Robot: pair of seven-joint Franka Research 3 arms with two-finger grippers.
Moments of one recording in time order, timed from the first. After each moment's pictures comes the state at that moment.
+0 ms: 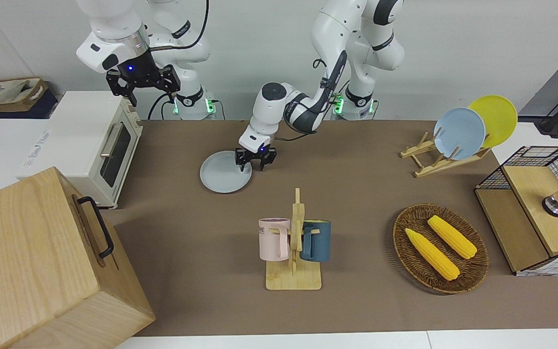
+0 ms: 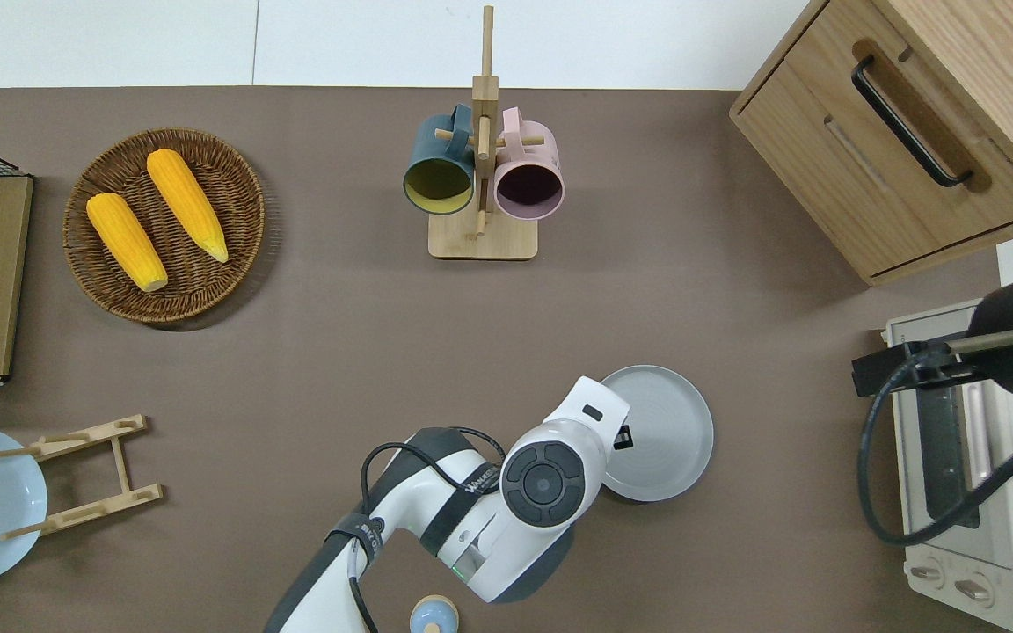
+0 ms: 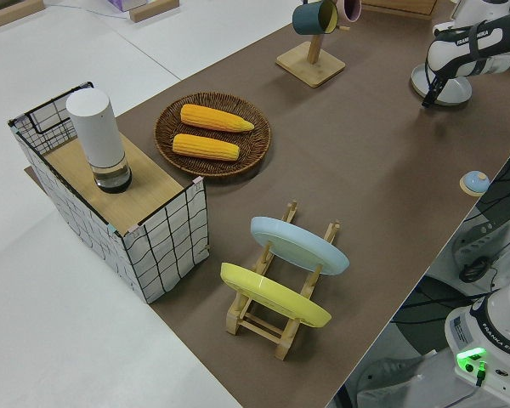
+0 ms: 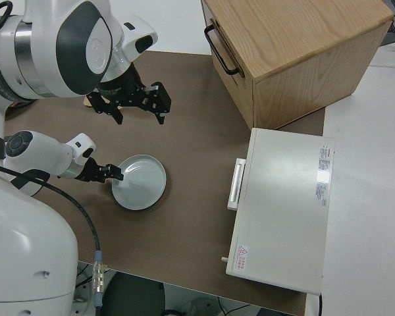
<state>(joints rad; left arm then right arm) -0.64 0.35 -0.22 -2.02 -0.09 2.59 -0.94 -0.03 -0.02 0.14 -1.48 0.00 1.33 0.02</state>
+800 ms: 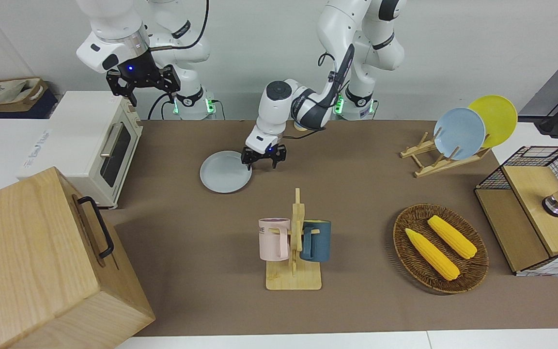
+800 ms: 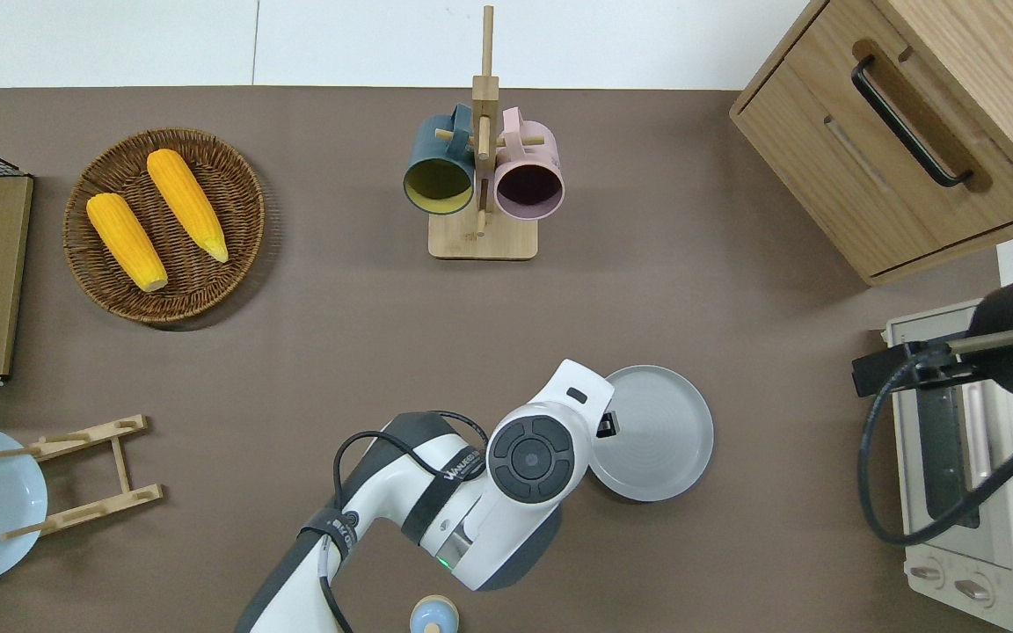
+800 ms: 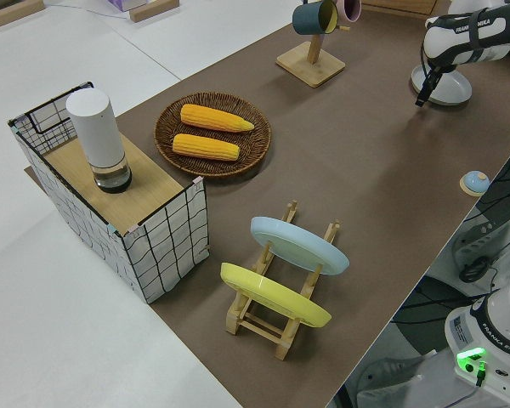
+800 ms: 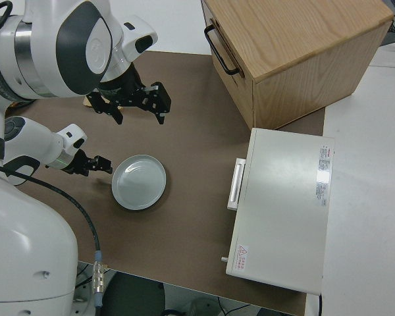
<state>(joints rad) -0.64 0.29 -0.16 -2.00 -0.09 2.41 -0.88 -0.03 -0.02 0.14 -1.48 0.00 1.33 0.02</state>
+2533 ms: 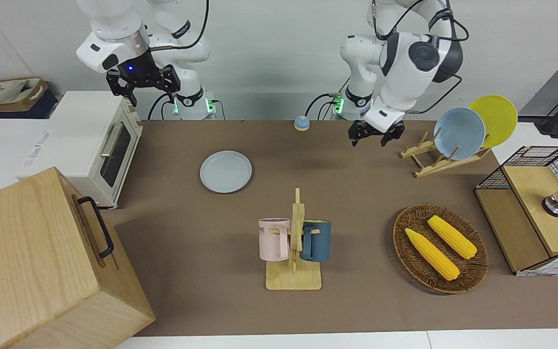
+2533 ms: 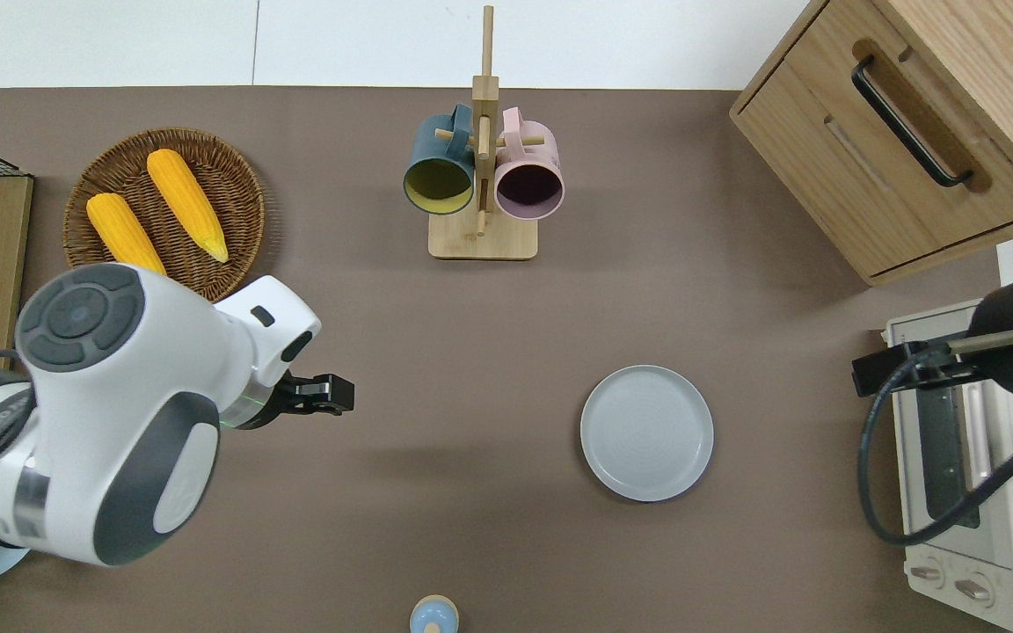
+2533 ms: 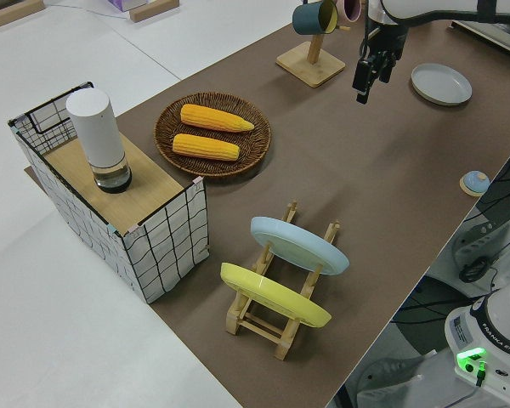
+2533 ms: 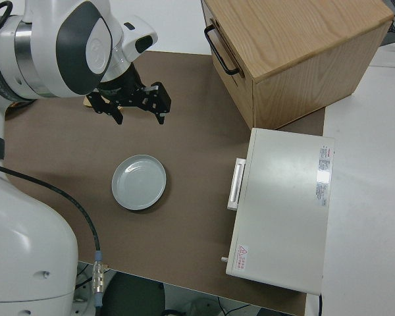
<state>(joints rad) -0.16 -0.09 -0.05 -2.00 -0.09 1.79 -0.18 -0.03 -0.02 0.14 -1.48 0.00 1.33 0.02</state>
